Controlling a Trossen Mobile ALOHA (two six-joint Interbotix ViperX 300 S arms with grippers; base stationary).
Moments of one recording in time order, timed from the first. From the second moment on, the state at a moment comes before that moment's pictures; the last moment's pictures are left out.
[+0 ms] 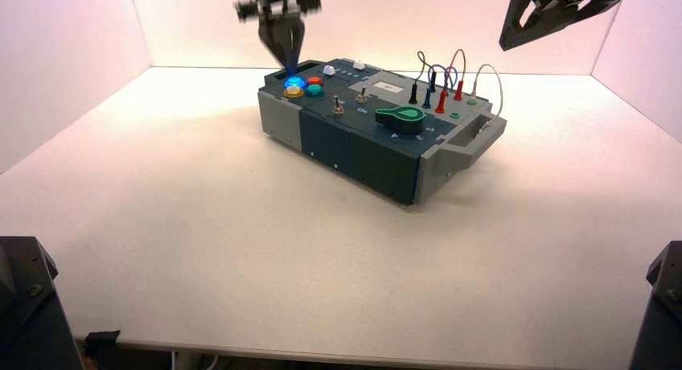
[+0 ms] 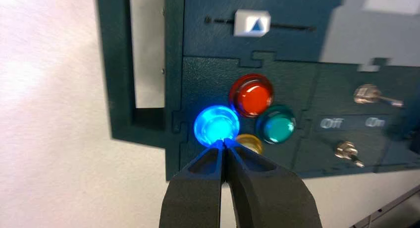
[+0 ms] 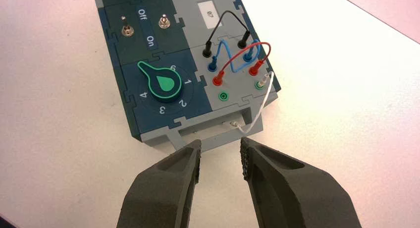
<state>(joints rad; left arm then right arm) -0.34 0.58 -0.21 -0.21 1.22 0.38 0.54 -0.68 1.05 -0.29 0.52 0.20</state>
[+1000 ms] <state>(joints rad) -0.41 -0.23 0.60 -0.28 0.76 0.36 0.54 -0.69 1.05 -0.29 0.53 0.20</state>
